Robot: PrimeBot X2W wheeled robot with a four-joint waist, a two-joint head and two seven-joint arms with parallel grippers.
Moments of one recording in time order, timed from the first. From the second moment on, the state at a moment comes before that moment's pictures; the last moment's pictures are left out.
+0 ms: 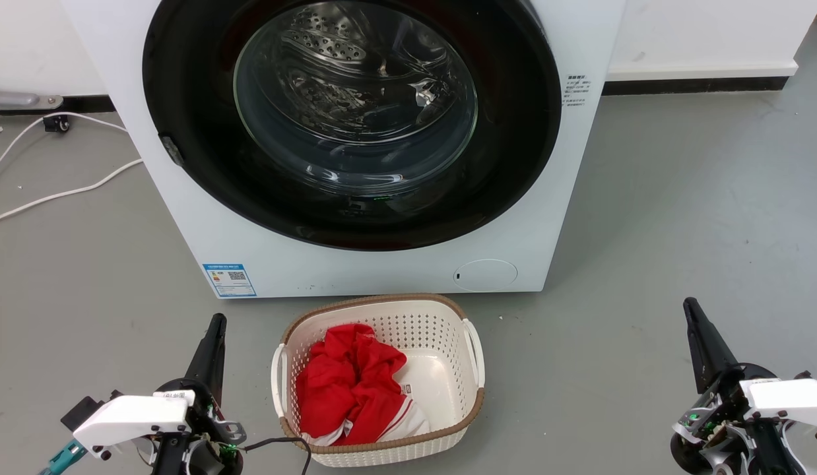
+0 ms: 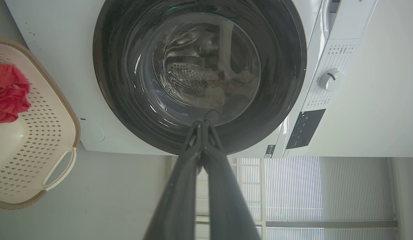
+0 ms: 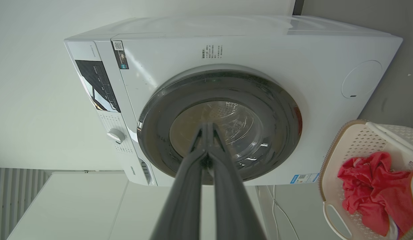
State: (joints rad) left arm -0.11 0.05 0.11 0.25 -1.61 -0.13 0.11; right arm -0.10 -0.05 -0.11 0.25 1.61 0.13 0.11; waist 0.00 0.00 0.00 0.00
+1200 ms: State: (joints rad) left arm -0.11 0.05 0.11 0.25 -1.61 -0.13 0.11; right arm -0.10 -0.05 -0.11 0.25 1.61 0.13 0.11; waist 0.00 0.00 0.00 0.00
